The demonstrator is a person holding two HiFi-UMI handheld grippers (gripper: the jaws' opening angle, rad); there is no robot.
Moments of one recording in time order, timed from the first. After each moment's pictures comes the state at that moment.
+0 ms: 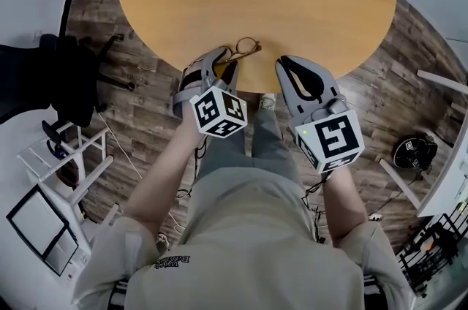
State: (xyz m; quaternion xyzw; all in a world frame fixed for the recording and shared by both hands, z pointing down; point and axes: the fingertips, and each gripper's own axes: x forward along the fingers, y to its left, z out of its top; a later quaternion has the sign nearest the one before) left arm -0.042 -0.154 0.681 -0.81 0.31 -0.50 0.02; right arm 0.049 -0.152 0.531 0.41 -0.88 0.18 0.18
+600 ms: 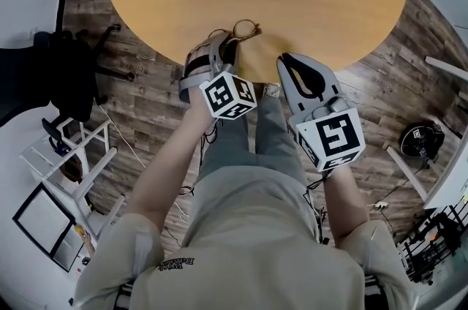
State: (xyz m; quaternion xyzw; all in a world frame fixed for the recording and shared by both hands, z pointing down) left arm -0.035 -0.168 0.733 -0.78 0.33 -0.54 0.06; right arm 0.056 -0.136 0.574 0.42 -0.86 0.22 0.18
